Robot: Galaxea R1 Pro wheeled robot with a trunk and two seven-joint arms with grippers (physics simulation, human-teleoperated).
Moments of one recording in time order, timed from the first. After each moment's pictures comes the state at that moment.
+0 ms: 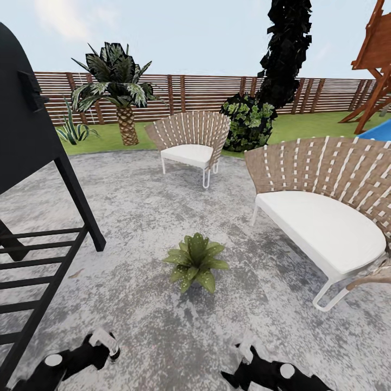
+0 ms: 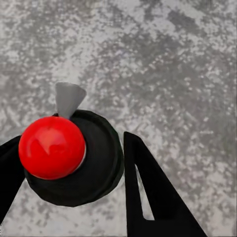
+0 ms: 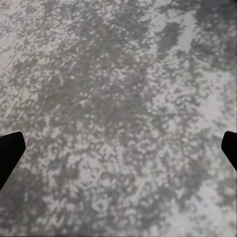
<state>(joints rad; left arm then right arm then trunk) -0.44 0.19 0.37 -0.46 -0.58 -0.17 -0.64 -0.53 -0.10 0.73 -0.22 -0.21 -0.34 0.49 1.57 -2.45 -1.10</state>
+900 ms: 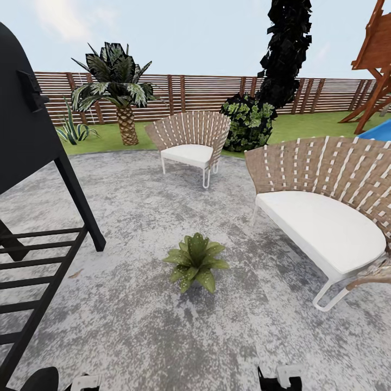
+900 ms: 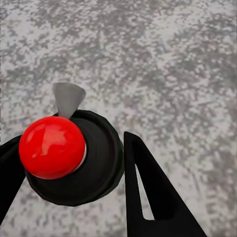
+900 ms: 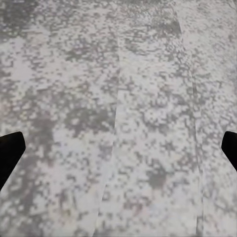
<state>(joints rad) -0.35 0.15 0.37 -0.08 -0.25 -0.56 -0.07 -0.41 -0.04 0.73 -0.03 -0.61 -0.61 -0.11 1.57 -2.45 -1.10</state>
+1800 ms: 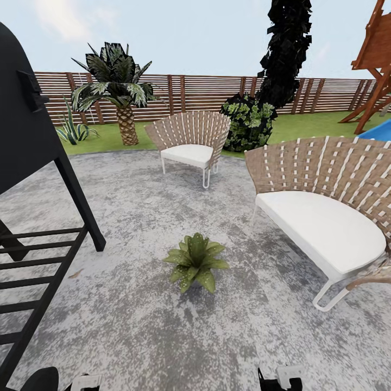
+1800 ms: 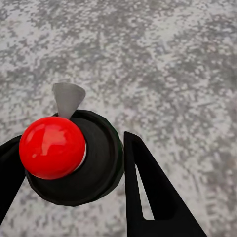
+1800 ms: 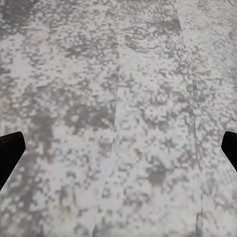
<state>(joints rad) -0.35 0.14 0.37 -0.08 -0.25 -0.56 -0.07 -0.41 -0.04 0.73 -0.03 -0.61 -0.61 -0.11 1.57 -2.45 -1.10</state>
